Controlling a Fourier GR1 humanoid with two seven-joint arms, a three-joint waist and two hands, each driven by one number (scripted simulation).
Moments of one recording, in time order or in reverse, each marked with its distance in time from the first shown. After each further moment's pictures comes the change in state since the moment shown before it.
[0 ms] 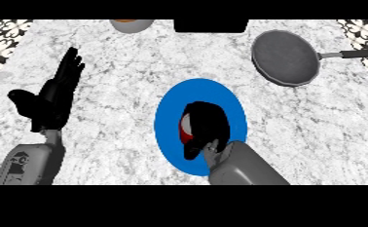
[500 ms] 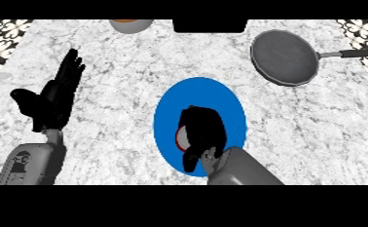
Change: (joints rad) left arm -0.003 -0.019 0.026 0.024 -0.014 -0.019 -0.006; right arm 0.019 -0.008 0.055 -0.007 0.042 -0.004 -0.065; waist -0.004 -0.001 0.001
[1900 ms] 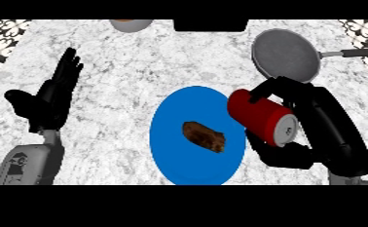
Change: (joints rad) left arm 0.006 -0.007 0.015 -0.031 -0.009 -0.014 0.013; right arm 0.201 -0.414 -0.369 -0.593 -0.162 -0.183 -0.547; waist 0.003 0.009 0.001
